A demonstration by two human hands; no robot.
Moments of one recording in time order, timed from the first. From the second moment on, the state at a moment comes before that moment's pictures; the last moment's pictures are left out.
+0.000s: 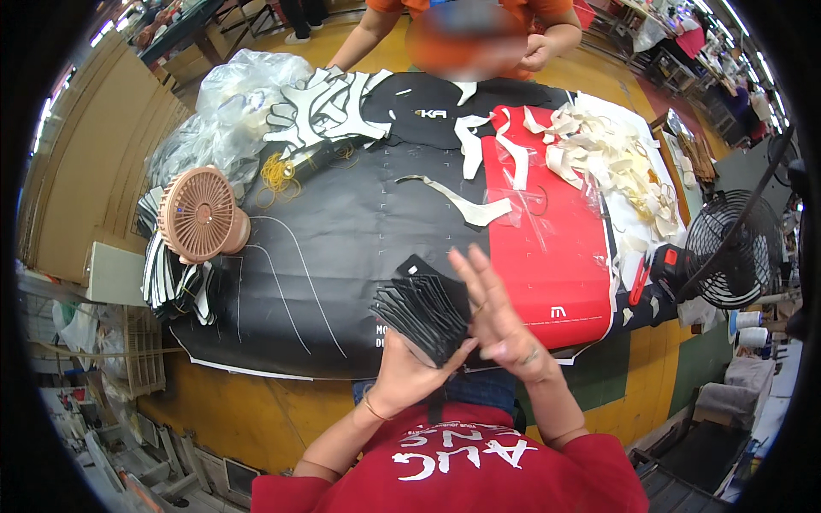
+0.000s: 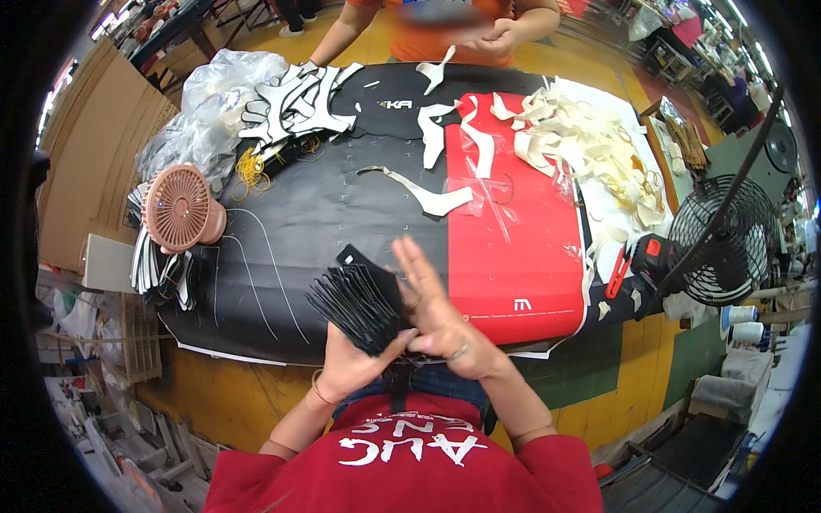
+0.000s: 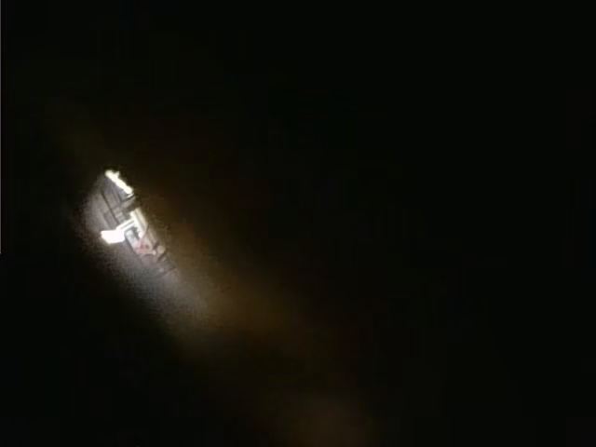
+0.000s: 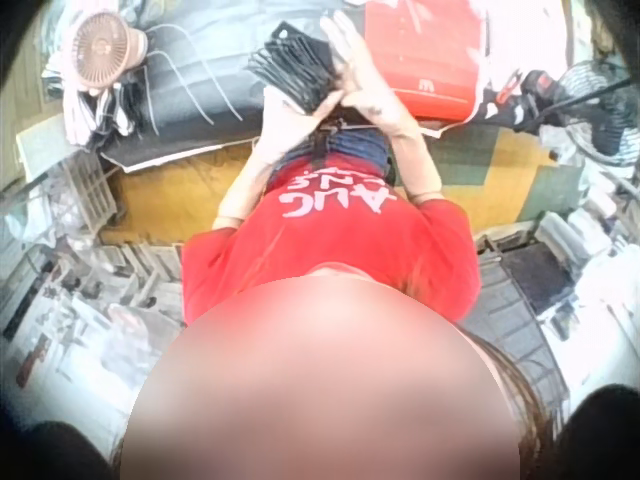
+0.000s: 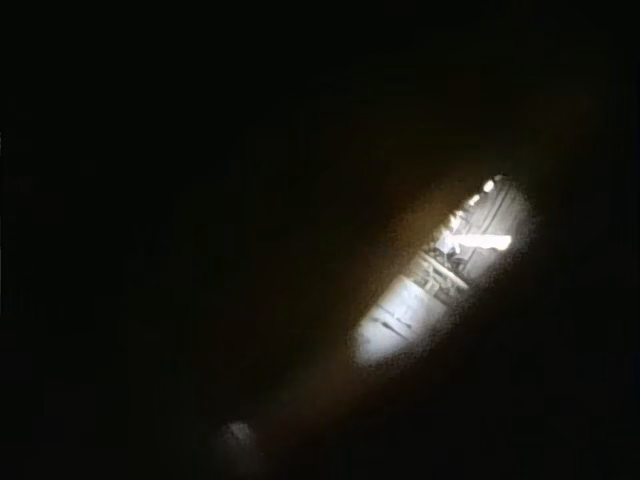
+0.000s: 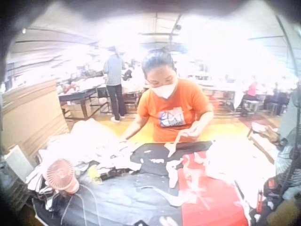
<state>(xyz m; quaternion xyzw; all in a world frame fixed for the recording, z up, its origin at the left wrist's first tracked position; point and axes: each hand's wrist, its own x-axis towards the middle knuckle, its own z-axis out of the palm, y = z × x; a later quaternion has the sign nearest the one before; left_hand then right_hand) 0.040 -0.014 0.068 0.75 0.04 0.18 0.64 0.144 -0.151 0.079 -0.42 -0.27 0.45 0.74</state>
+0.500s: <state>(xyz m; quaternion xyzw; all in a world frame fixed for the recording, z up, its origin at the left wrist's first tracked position) 0.021 0.005 0.072 0.64 0.10 0.02 0.76 0.144 -0.163 0.084 -0.46 -0.42 0.47 0.62</state>
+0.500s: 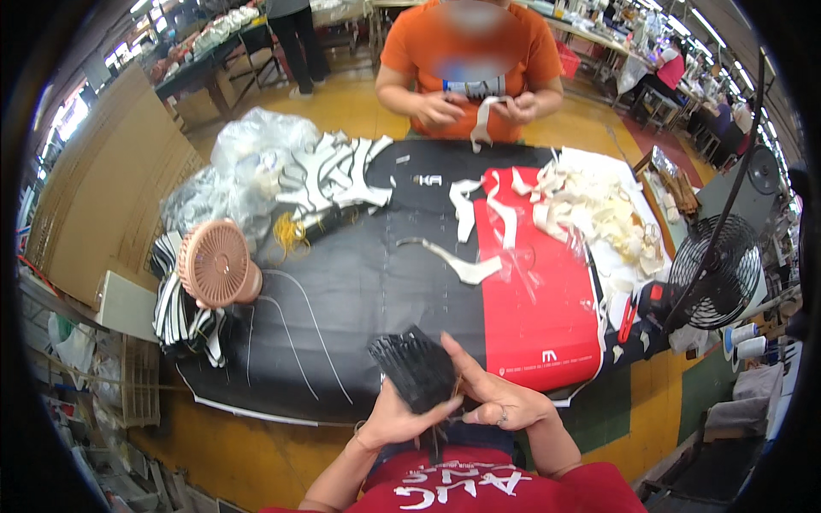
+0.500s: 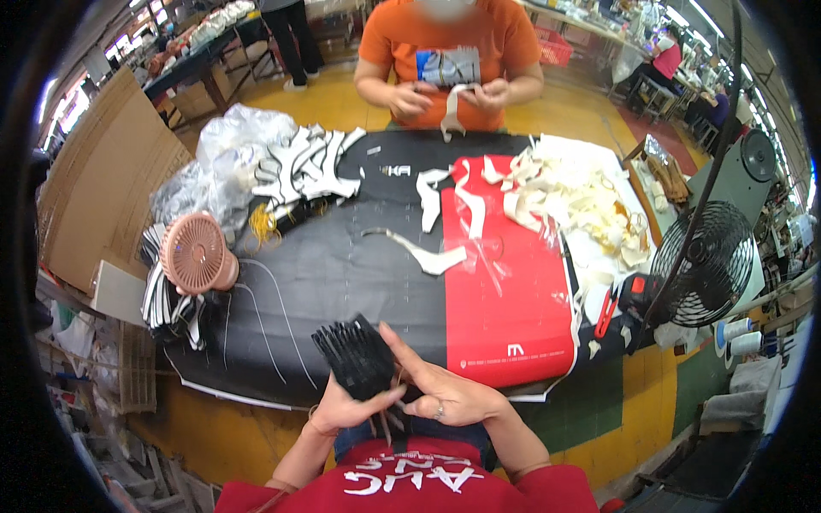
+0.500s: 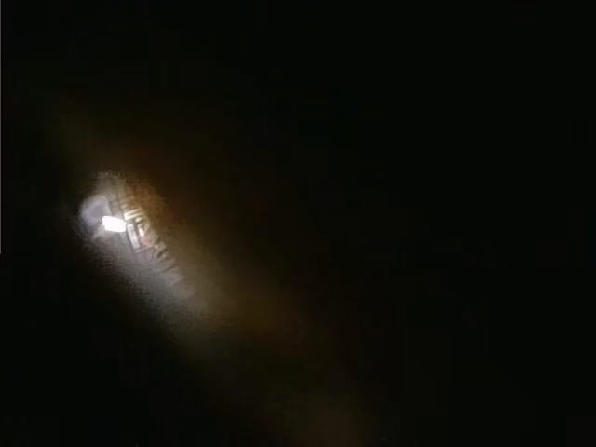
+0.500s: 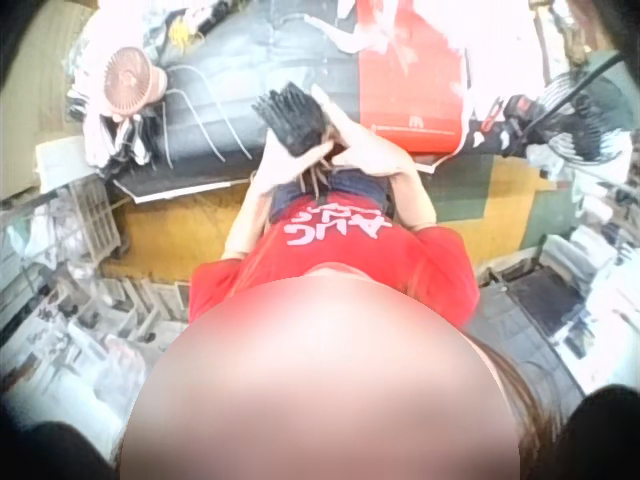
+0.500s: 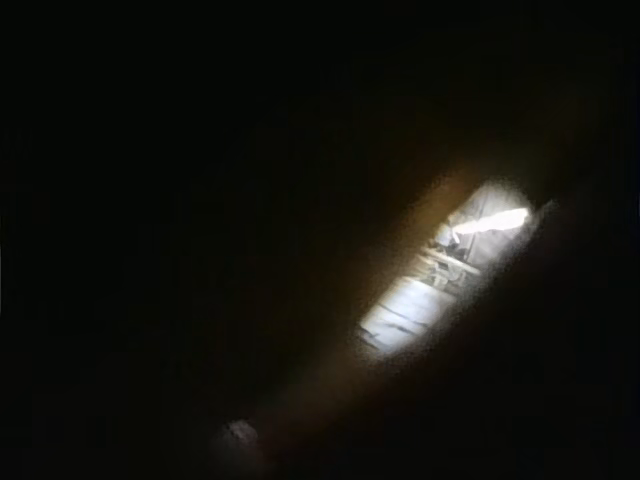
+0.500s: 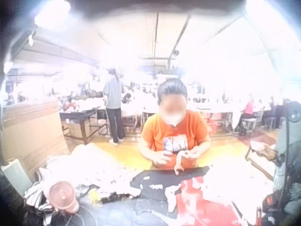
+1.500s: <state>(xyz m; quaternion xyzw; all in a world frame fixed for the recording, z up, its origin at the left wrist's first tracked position) 0.061 0.041 0.079 0.65 0.06 -0.14 0.74 0.136 -0.142 0.130 -0.35 -0.65 0.38 0.56</state>
